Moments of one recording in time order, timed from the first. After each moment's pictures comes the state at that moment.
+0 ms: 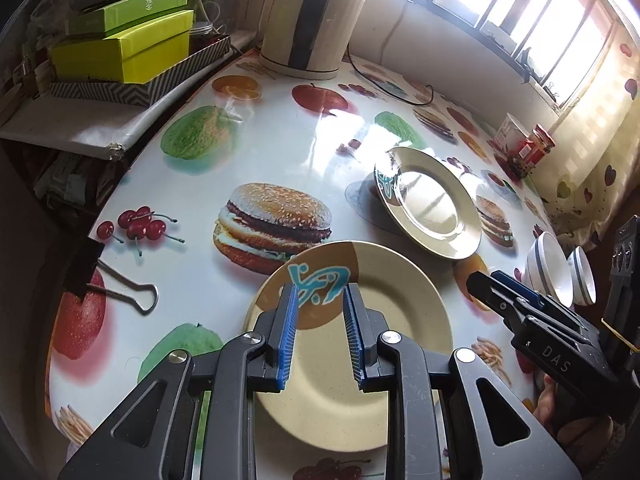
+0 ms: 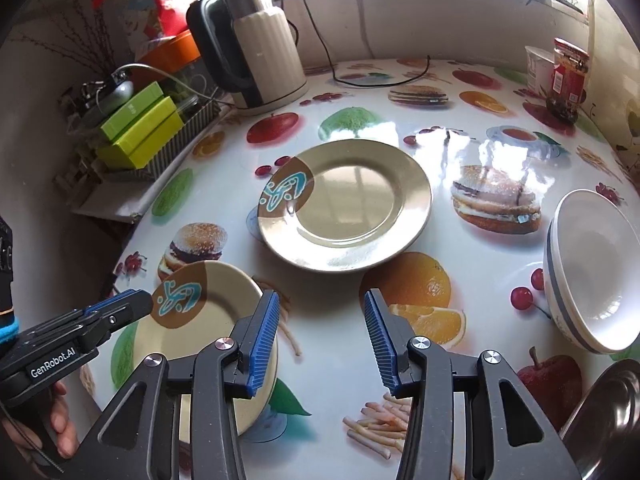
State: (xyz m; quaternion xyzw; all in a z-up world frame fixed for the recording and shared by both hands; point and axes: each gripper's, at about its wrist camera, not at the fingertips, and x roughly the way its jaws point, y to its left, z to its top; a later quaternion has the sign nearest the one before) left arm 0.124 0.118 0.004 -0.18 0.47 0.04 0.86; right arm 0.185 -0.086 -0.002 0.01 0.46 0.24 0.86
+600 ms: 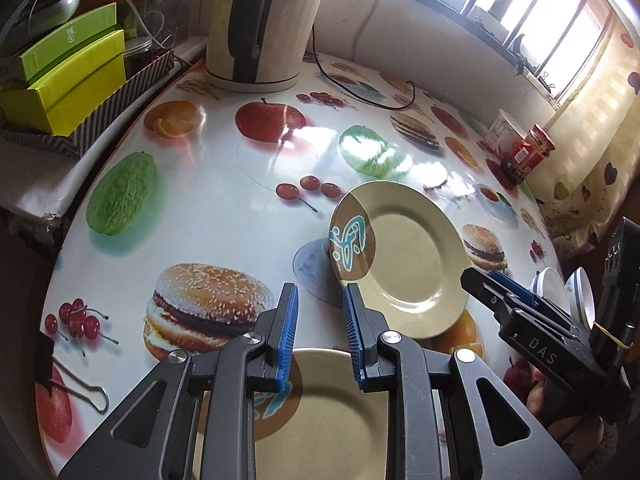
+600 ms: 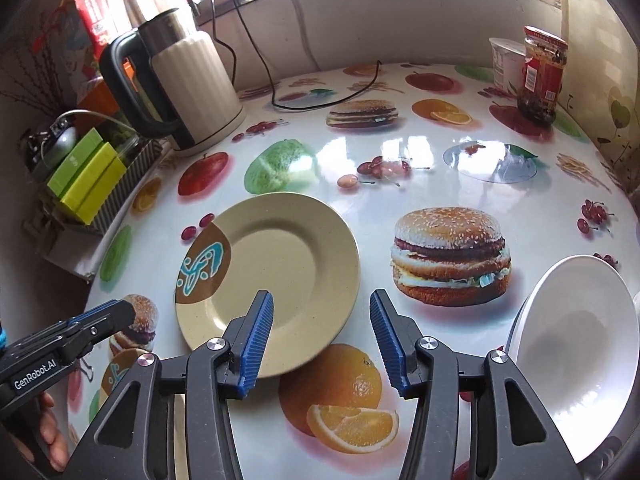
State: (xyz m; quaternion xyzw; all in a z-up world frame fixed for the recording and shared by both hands) left arm 0.213 0.099 0.008 -0.17 0.48 0.01 0.86; right arm 0.262 -0.109 -0.010 0.03 0.46 0.18 0.87
